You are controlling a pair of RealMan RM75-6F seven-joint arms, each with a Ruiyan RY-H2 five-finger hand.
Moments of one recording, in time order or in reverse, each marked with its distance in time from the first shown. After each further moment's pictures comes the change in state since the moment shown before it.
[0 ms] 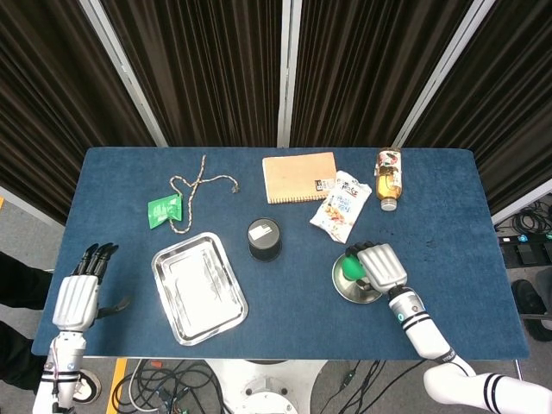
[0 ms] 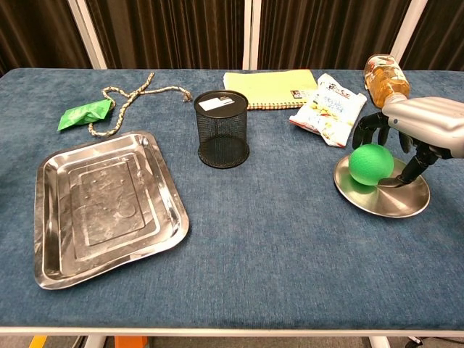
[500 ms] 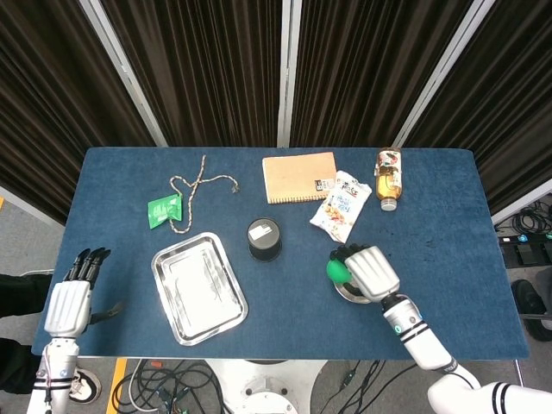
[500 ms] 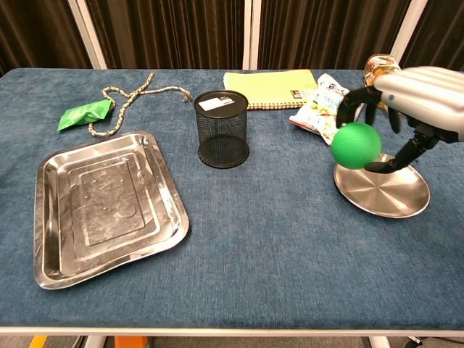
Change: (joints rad) left arm 0.042 0.021 0.008 -0.005 0.019 0.015 -0.015; right arm -0.002 0.061 -0.024 -0.166 -0.174 0.109 -0.015
